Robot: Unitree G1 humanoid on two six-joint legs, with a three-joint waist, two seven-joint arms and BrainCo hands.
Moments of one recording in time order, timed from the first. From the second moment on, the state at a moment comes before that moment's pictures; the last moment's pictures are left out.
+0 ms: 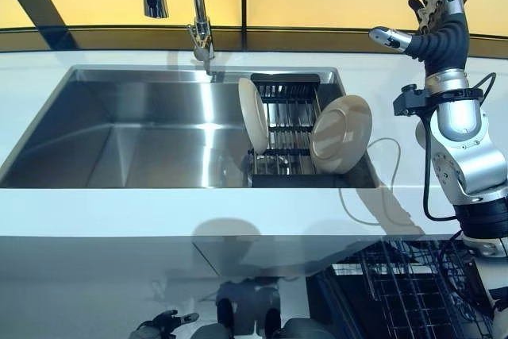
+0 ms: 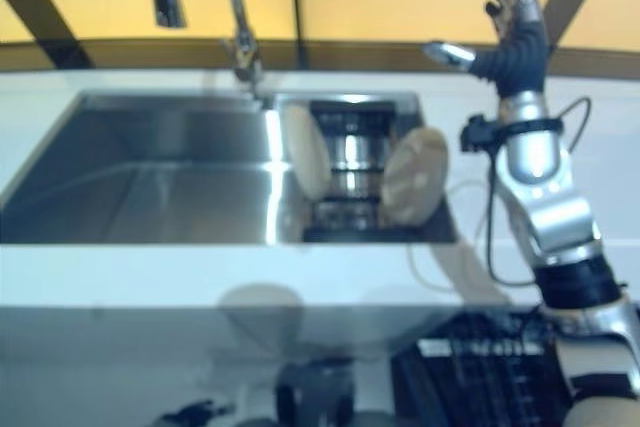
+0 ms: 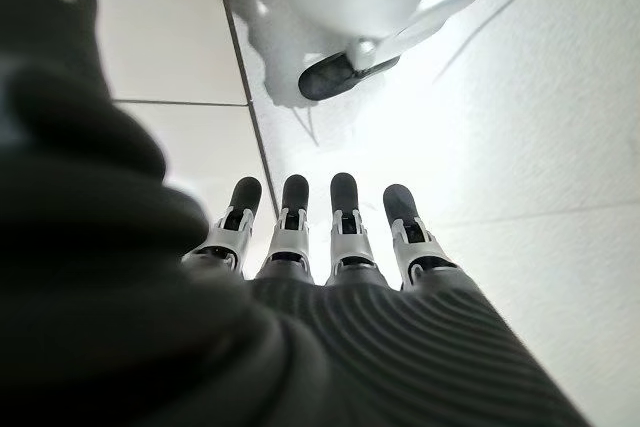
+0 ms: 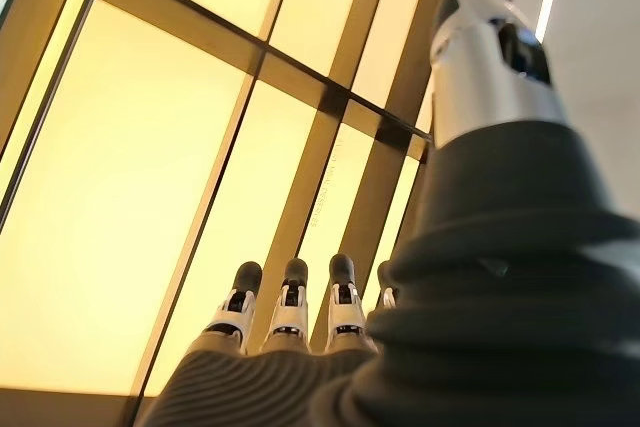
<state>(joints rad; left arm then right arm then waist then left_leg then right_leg) -0.09 0.31 -0.22 1.24 -0.09 0.03 -0.06 -0.68 -0.79 0.11 -0.07 0.44 0.02 -0.32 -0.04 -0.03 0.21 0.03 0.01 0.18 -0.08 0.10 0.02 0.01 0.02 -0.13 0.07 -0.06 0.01</state>
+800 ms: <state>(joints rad) -0.04 0.33 -0.21 1.17 -0.10 0.04 -0.05 -0.57 -0.80 0.09 0.17 0.78 0.28 -0.15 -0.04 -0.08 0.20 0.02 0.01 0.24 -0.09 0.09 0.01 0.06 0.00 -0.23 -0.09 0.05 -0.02</state>
